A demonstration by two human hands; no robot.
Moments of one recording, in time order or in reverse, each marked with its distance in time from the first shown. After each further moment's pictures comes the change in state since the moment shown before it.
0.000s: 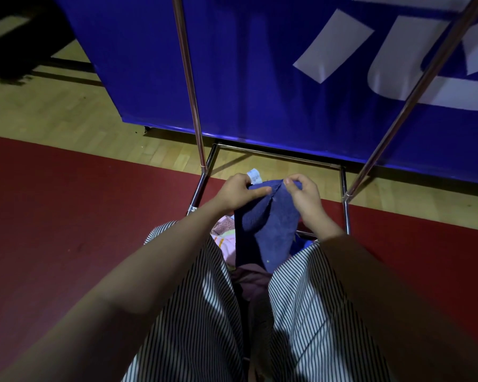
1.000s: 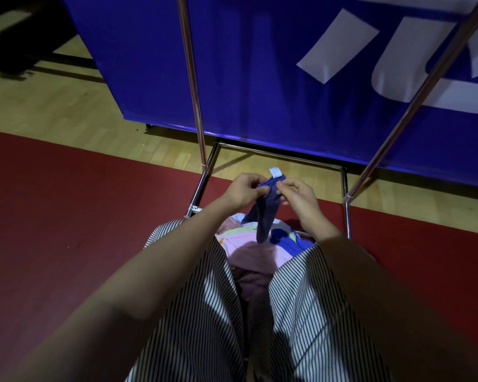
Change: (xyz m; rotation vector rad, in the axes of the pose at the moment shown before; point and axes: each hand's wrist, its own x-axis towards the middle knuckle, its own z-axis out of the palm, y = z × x) left_hand 0.015 -0.008 0.014 -0.298 -0.035 0.006; right_hand -0.007 -0.005 0.009 0.141 -0.098 0.187
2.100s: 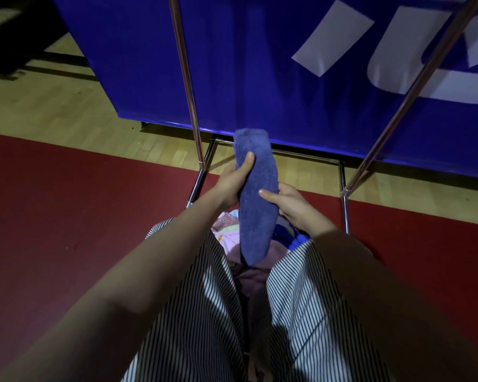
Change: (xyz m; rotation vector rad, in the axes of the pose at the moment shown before) left_hand -0.010 0.022 -0.007 -0.625 0.062 -0.173; right_hand -0.007 0.004 0.006 0.138 -0.340 0.092
